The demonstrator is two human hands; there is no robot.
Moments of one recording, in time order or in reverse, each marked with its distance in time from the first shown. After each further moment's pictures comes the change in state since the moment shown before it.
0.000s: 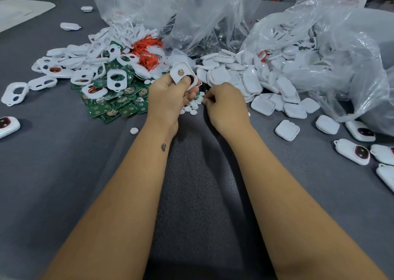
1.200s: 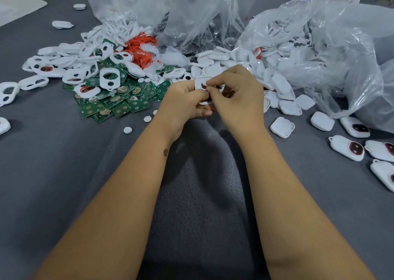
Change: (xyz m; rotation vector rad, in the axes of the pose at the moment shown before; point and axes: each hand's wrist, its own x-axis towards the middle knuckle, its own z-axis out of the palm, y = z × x) left_hand -0.012 -0.004 0.010 0.159 -0.407 -0.054; right_hand -0.020 0.009 -0.025 0.414 0.320 -0.131
